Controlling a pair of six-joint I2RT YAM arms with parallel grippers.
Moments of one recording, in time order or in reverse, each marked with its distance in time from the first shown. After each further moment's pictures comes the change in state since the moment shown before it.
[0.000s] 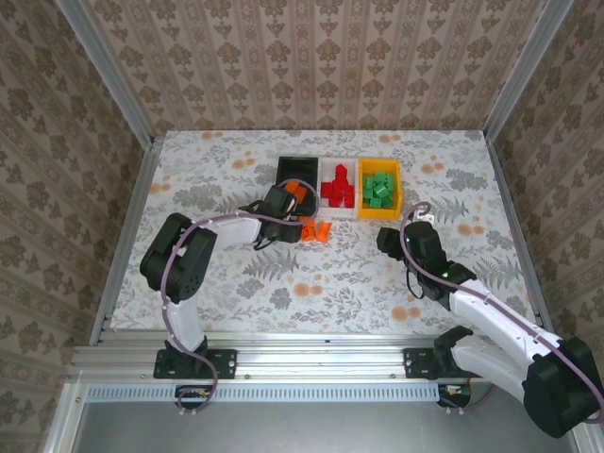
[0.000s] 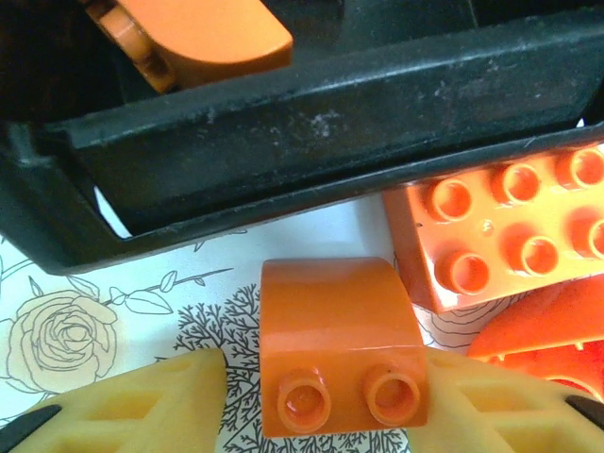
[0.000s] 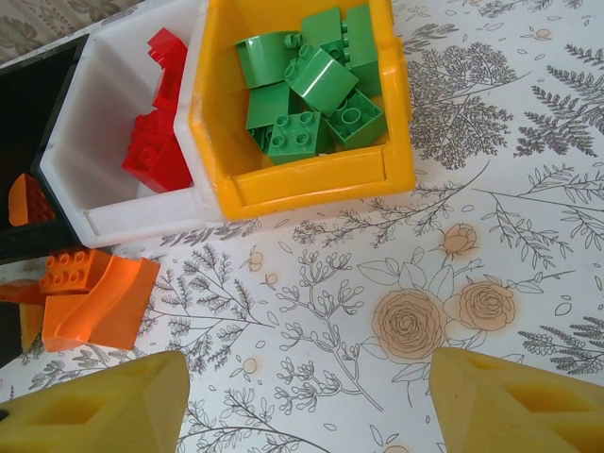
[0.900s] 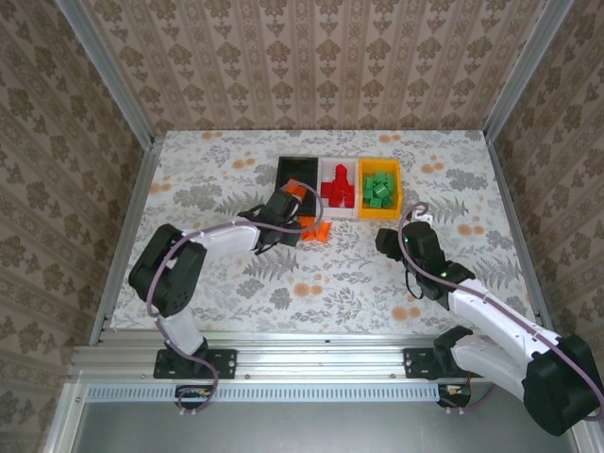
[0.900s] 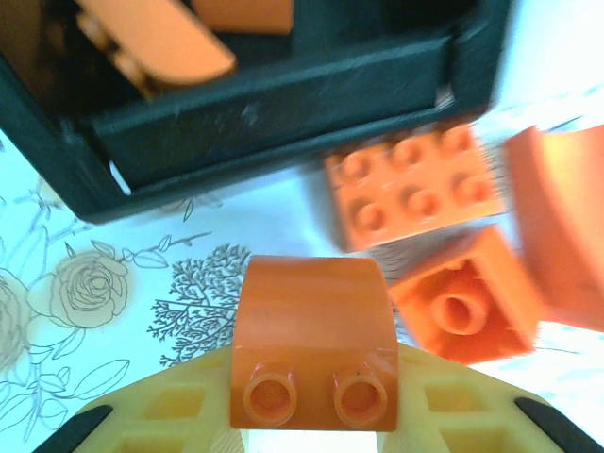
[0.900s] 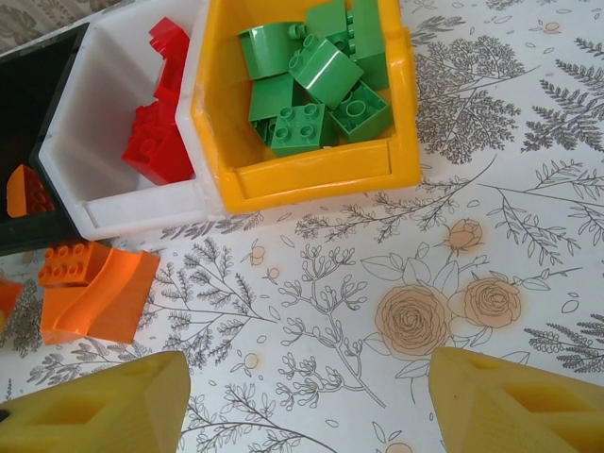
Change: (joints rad) left arm -0.073 -0.138 -0.046 -0.030 -0.084 0.006; right arm 0.010 0.013 0.000 0.003 -0.001 -0.004
